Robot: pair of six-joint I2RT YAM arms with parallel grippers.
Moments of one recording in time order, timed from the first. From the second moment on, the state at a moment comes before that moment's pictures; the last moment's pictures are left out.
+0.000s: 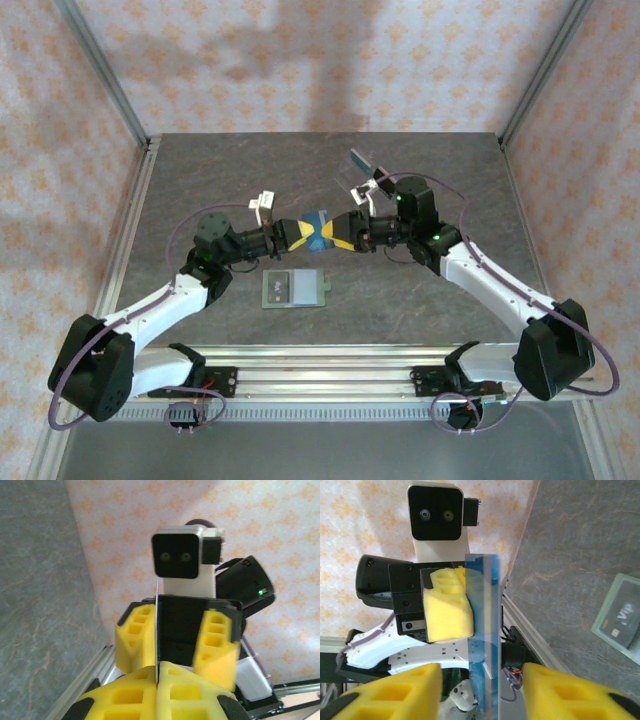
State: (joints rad) left arm -0.40 1.18 0.57 0.62 0.81 -1.34; right arm 0.51 1.27 0.94 -0.09 -0.96 0.90
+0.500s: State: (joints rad) left arm -0.37 1.16 0.66 -0.31 0.65 -0.71; right arm 0.58 1.44 0.92 -0.37 -0.65 0.67
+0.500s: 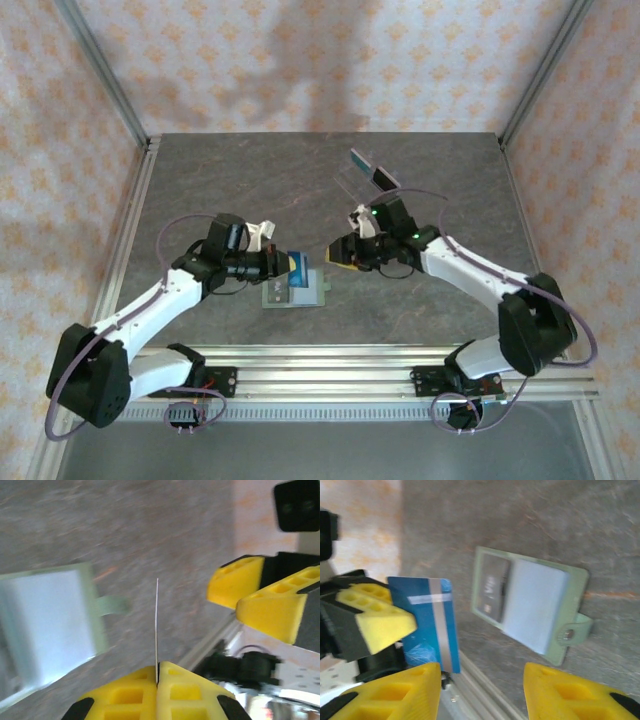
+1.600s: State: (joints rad) left arm -0.31 1.48 0.69 -0.40 0.63 -0.51; right arm 0.65 1.63 0.89 -0.27 -0.62 0.66
